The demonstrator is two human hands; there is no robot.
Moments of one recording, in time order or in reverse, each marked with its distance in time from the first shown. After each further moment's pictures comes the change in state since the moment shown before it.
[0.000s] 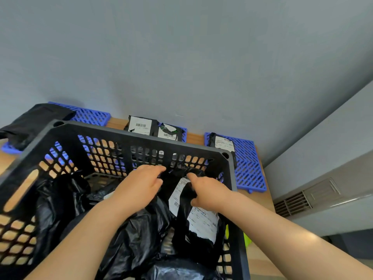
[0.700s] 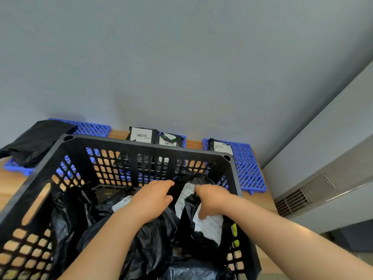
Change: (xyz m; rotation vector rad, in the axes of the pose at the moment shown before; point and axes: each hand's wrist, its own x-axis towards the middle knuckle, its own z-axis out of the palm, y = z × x) left_hand -0.005 -0.003 0.007 0.048 -0.197 0.011; right_hand -0.008 -0.022 -0.003 0.038 -0.153 0.135
